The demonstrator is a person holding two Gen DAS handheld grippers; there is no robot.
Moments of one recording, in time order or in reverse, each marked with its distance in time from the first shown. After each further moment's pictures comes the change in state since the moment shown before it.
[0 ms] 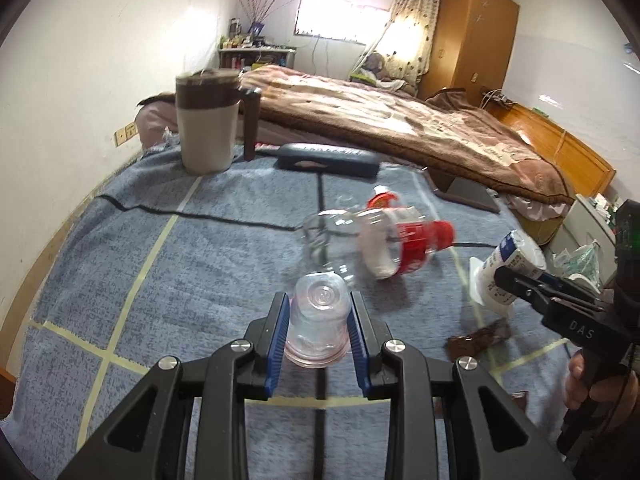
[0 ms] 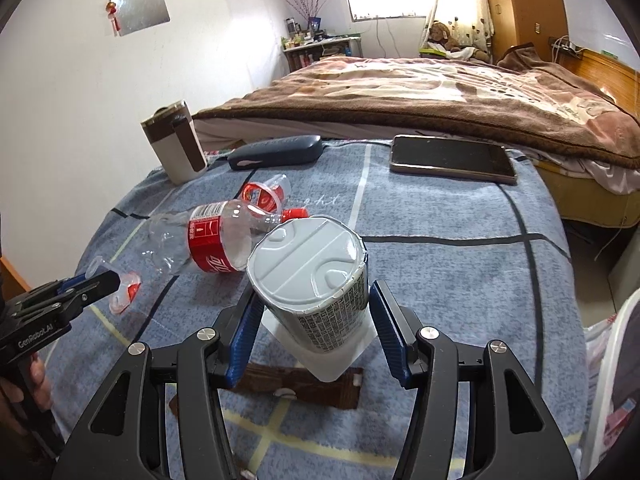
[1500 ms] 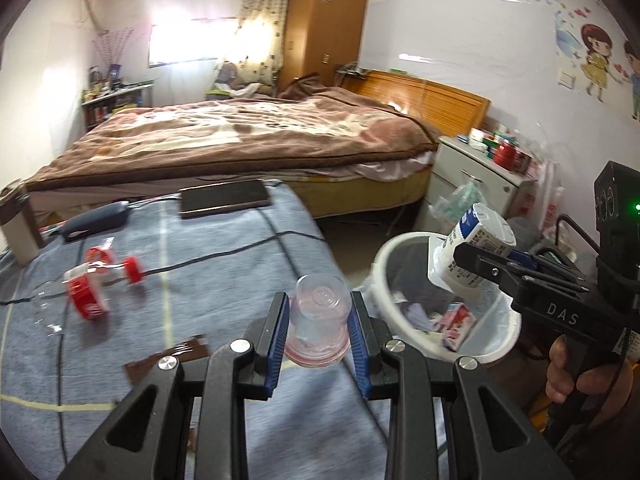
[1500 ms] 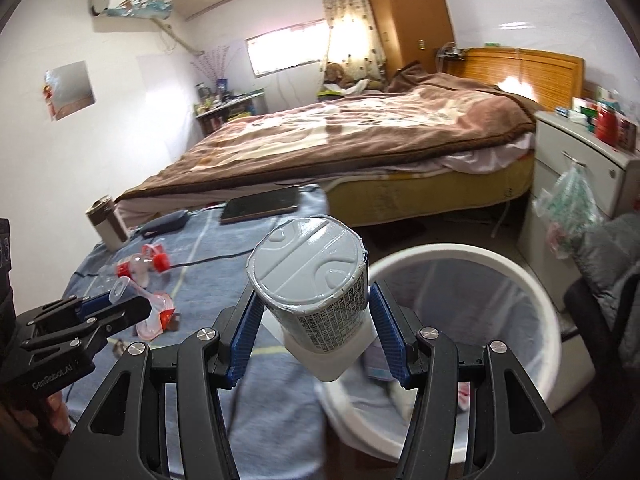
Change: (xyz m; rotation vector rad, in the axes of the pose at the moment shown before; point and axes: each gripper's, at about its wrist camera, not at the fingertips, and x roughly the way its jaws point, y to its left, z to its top) left arm -0.030 -0.252 -0.016 0.318 -0.008 -0.340; right arm -0.159 -0.139 -0.044 0.201 -0.180 -0.238
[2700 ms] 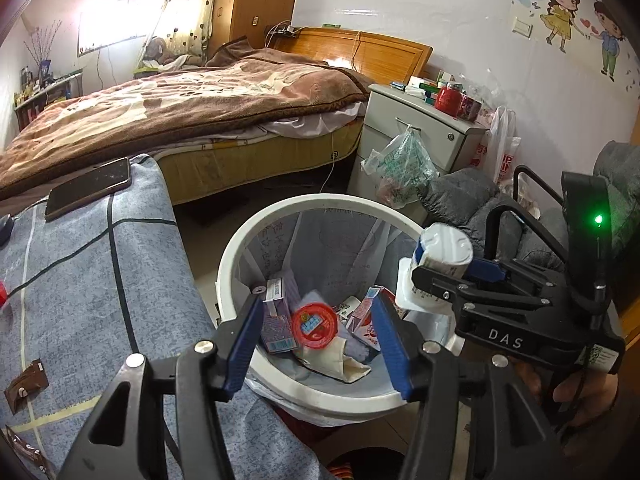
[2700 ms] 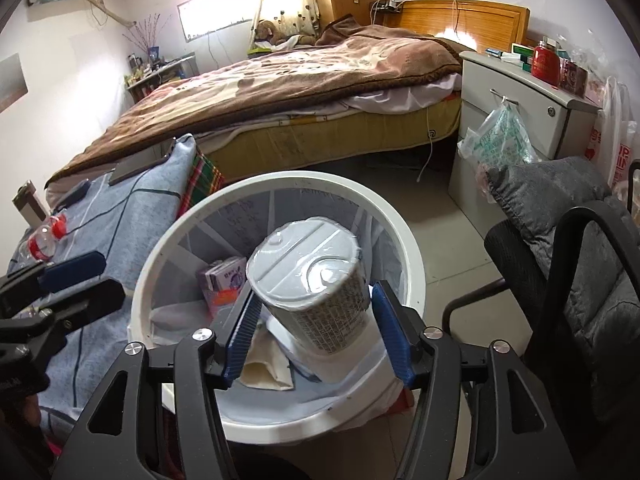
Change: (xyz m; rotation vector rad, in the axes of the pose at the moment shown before) left arm 0.086 -0.118 0.002 0.093 0.137 -0.172; right arm 0.009 -0.106 -0.028 0.066 0.168 -0.194
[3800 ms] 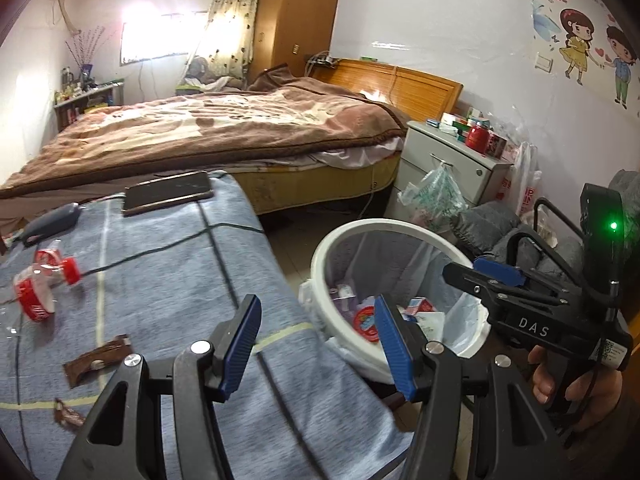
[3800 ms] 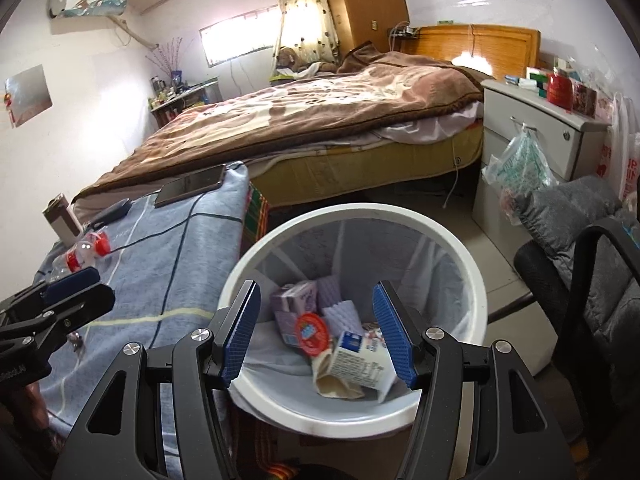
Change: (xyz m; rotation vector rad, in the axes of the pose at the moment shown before) left arm -0.075 0.058 -0.022 -0.057 -0.115 0.114; right arm -0.024 0.050 0.002 -0.008 -0.109 0.067
